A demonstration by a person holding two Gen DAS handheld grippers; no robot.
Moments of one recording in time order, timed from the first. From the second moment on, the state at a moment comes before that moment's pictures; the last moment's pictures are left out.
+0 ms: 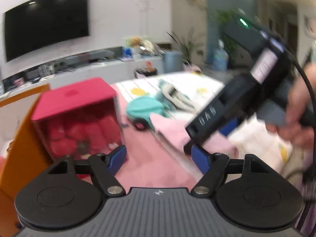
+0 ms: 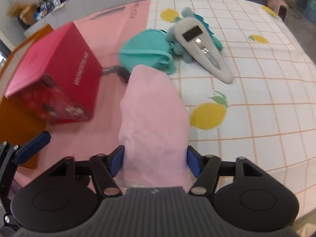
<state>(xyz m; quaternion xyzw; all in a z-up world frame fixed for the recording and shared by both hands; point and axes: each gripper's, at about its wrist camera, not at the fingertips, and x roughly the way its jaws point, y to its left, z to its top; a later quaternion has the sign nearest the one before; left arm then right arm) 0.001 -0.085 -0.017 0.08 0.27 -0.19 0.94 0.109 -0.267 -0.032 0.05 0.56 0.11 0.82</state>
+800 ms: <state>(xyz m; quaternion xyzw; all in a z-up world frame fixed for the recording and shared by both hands) 0.026 -0.075 -0.042 -0.07 0.39 -0.27 0.88 0.192 -0.250 -0.054 0.02 0.51 0.11 0.85</state>
